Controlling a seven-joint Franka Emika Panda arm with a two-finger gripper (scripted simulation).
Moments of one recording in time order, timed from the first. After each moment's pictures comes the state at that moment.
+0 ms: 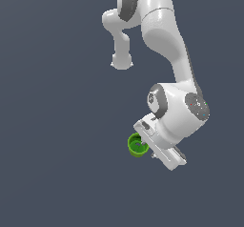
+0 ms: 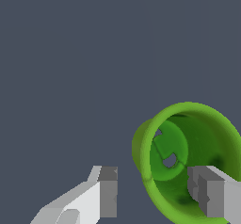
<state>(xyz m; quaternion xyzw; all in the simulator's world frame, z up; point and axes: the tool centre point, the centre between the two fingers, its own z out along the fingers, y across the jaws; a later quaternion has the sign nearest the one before) 0.128 0.108 0.100 0.89 -0.43 0.07 0.11</state>
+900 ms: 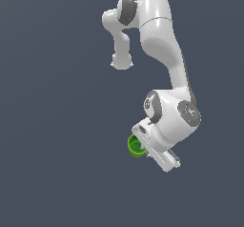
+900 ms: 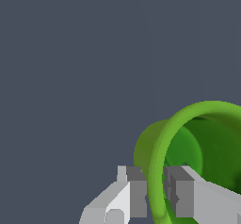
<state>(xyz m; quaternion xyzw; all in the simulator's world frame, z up) 0.129 0.100 0.071 0.89 -0.43 0.07 0.11</state>
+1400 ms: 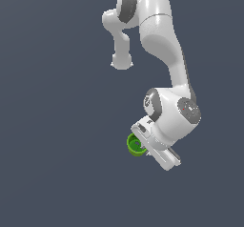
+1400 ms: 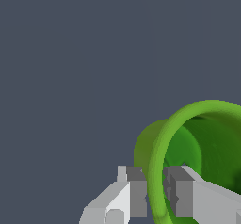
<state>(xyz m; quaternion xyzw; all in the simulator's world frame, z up) 0.126 0.098 0.079 0.90 -0.42 0.07 0.11</state>
